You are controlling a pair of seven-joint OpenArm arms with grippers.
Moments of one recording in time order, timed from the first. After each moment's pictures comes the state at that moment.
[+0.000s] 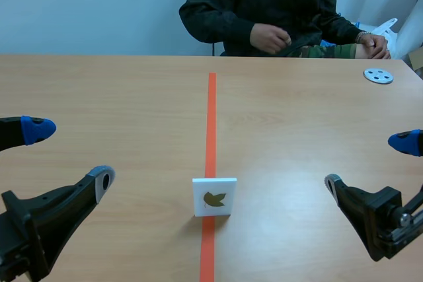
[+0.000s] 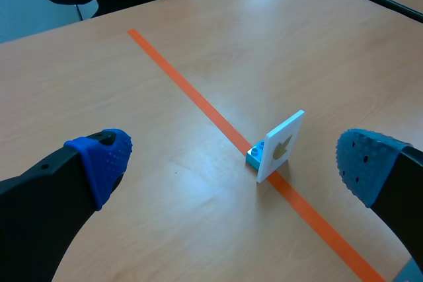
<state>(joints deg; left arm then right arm) 47.9 -32.4 -8.6 119.6 -21.5 -26.8 -8.0 -43.8 30.5 13.0 114.8 16.8 23.8 -3.3</state>
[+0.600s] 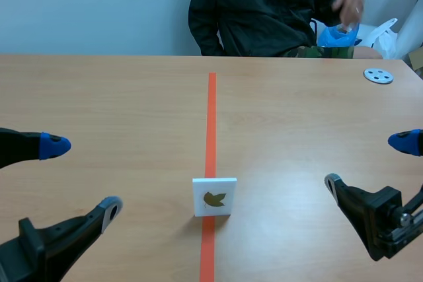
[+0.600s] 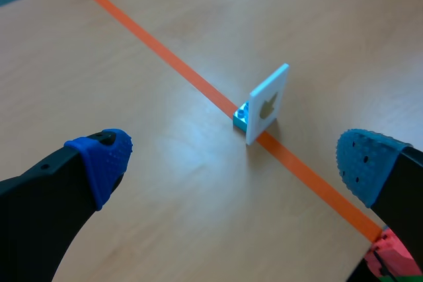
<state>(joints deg) 45.5 -32.4 -8.1 119.3 -17.4 -31.3 -1.6 -43.8 30.5 13.0 114.8 16.8 23.8 -3.2</state>
